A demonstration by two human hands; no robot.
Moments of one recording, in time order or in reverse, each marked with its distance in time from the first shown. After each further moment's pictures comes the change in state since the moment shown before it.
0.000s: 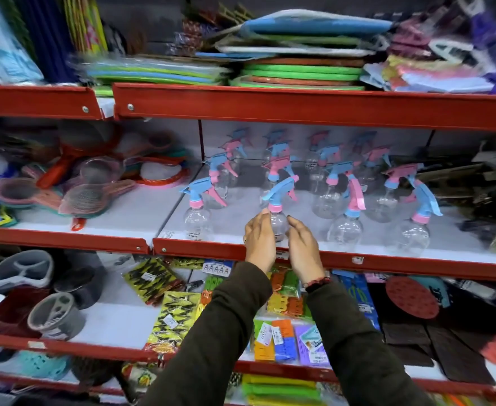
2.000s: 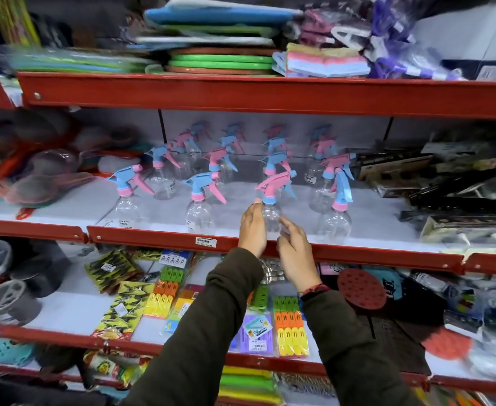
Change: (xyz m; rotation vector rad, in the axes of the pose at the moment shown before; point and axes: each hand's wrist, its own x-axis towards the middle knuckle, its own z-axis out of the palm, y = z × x) left_hand -0.027 0.000 0.158 0.023 -0.024 0.043; right_hand -0.003 0.055 -0.157 -0.007 -0.091 -0.047
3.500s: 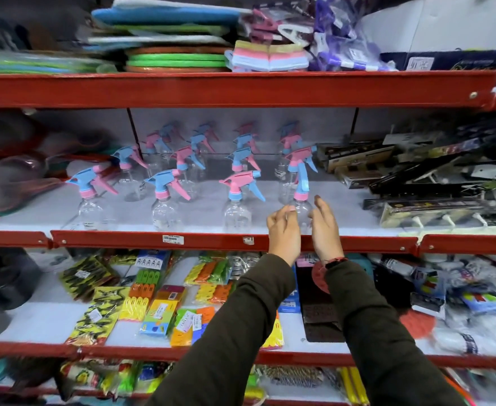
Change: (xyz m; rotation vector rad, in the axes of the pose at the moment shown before) left_hand -0.051 -0.003 0.113 0.047 -0.153 0.066; right_hand 0.025 0.025 -0.112 0.084 0.244 0.048
